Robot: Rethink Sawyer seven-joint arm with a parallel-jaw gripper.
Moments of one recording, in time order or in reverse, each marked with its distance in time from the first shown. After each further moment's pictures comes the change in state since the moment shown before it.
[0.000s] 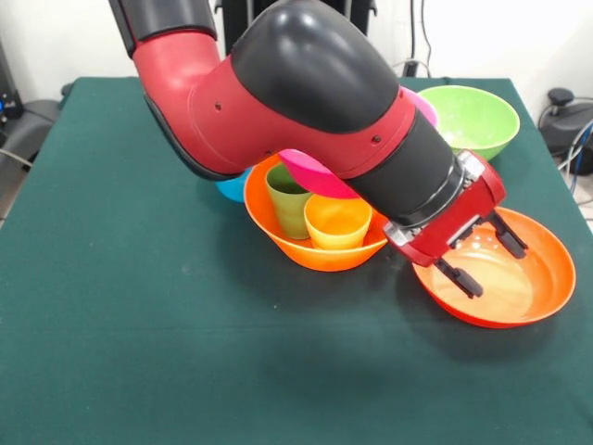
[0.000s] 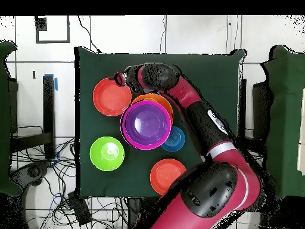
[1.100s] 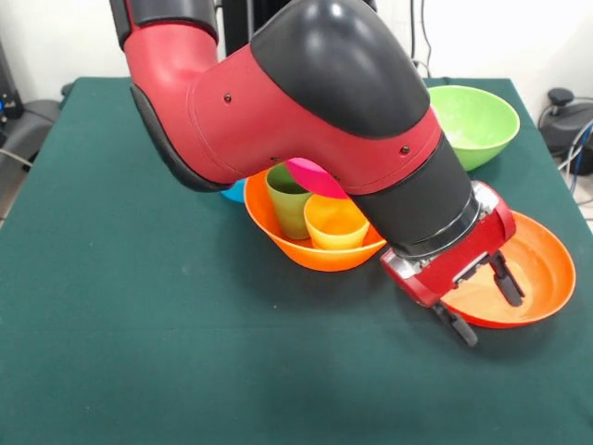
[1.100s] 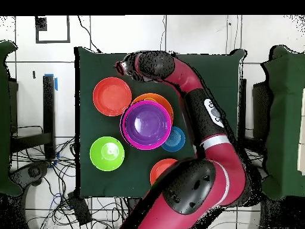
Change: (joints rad) arm 0.084 0.004 -0.034 -0.212 -0.134 0.056 0.000
